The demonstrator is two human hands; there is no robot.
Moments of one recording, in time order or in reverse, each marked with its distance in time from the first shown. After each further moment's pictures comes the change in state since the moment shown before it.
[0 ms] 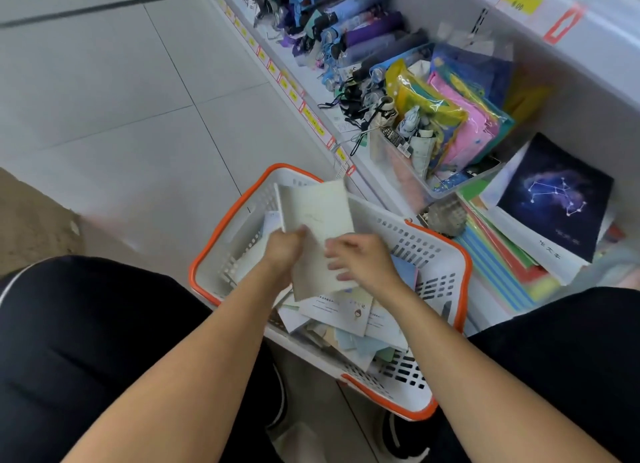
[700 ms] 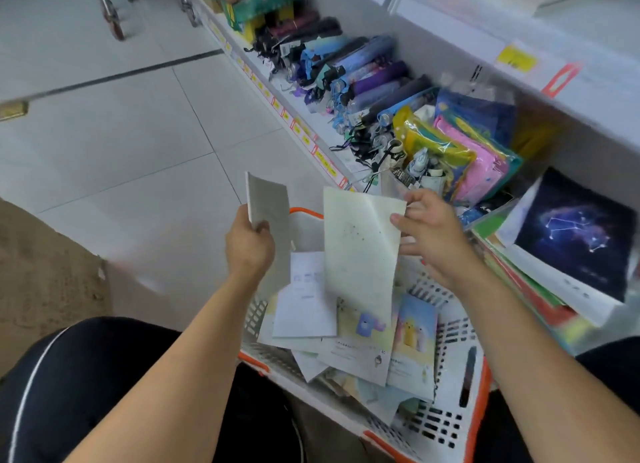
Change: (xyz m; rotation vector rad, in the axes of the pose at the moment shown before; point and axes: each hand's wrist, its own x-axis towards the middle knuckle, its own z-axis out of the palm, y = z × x) left_hand 0.011 0.082 -0.057 0.430 0.354 0.463; right_hand 0.016 -0.094 -0.075 0.360 0.069 -0.197
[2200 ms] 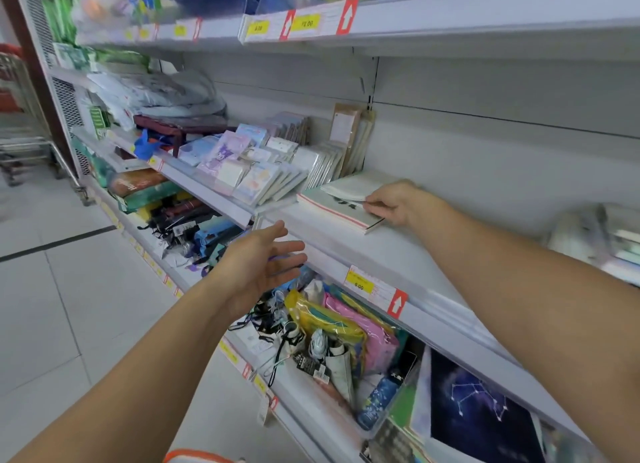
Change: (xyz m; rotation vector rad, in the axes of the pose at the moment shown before) left_hand 0.068 0.330 0.090 -0.631 -0.770 0.078; right_hand 0.251 -0.272 -0.159 0.089 0.444 -0.003
